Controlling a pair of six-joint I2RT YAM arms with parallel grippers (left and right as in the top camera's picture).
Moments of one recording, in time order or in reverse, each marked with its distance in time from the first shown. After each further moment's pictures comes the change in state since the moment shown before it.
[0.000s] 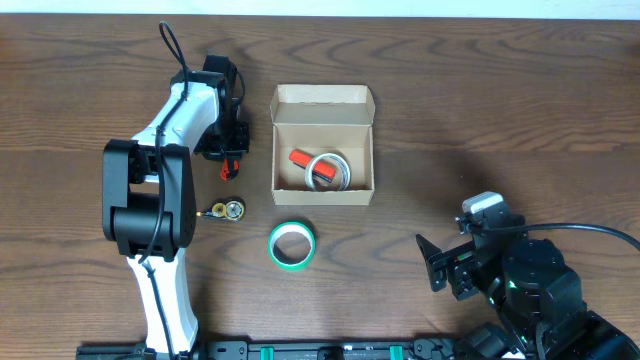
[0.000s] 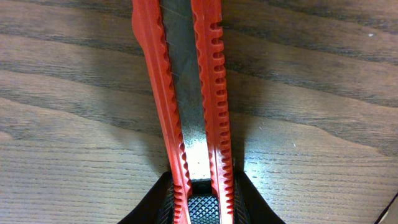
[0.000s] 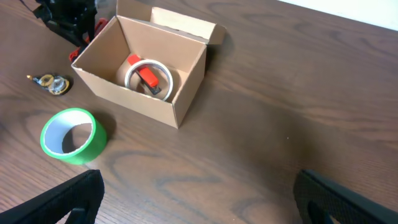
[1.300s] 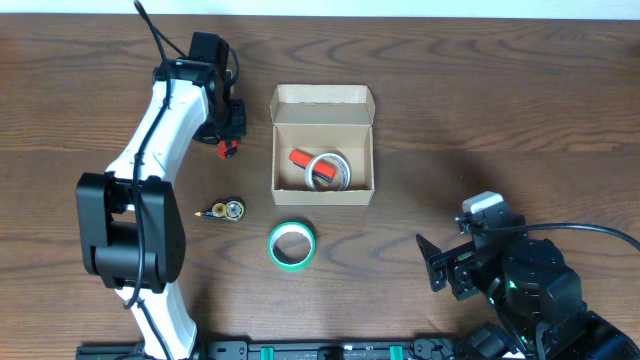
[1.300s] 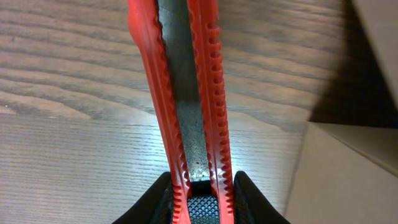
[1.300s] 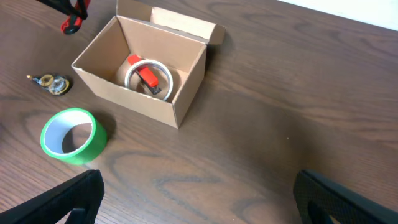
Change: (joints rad) left arm -0.018 -0.200 0.000 0.008 -0.001 -0.038; right arm 0.000 0.000 0.000 0.000 0.000 0.000
